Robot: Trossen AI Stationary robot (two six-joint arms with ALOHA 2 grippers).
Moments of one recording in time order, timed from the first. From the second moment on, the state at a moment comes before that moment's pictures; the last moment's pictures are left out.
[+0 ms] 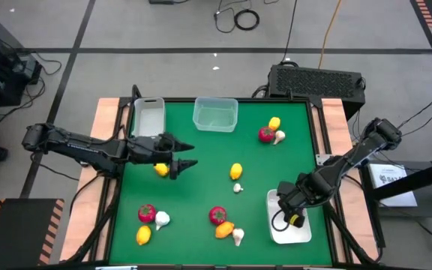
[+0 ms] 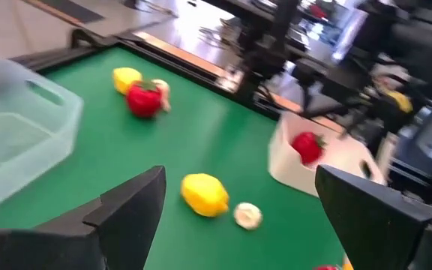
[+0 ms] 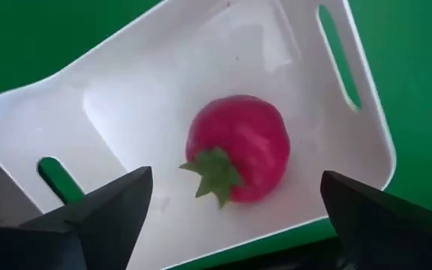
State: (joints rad) left arm -0.07 1.03 0.56 0.24 -0.15 -0.43; right arm 0.60 1.36 1.02 -1.11 -0.14 1.11
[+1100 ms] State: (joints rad) left arm -0.23 1.03 0.56 -0.13 0.03 -0.55; right arm 0.38 1.66 1.09 -0.10 0.07 0.36
